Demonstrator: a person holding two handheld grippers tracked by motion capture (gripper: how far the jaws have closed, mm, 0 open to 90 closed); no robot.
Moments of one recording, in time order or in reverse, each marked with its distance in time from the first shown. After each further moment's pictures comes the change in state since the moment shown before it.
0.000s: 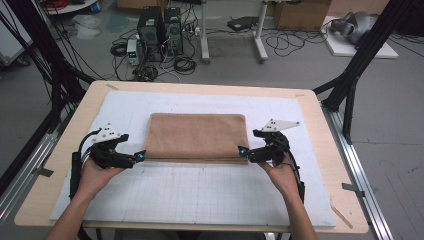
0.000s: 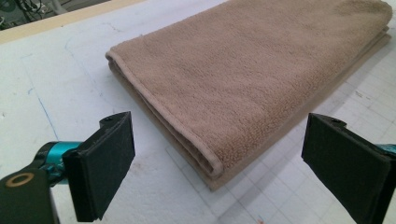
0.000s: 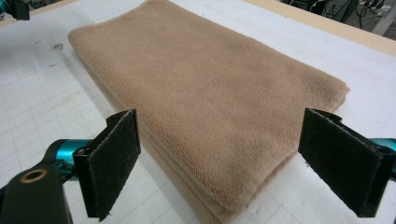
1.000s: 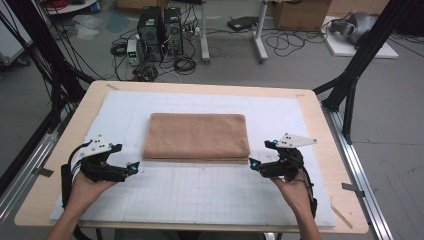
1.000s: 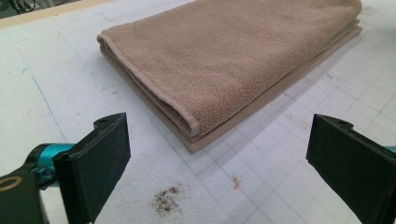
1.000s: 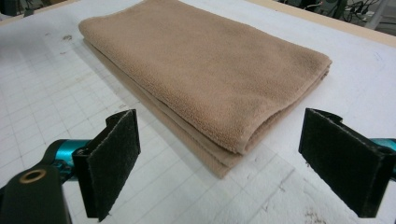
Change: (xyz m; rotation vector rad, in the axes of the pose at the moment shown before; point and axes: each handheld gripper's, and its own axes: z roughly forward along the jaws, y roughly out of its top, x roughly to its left) left arm -0.012 -0.021 -0.026 -0.028 -0.027 -0.016; right arm 0.010 -0.033 -0.037 -0.040 -0.028 0.002
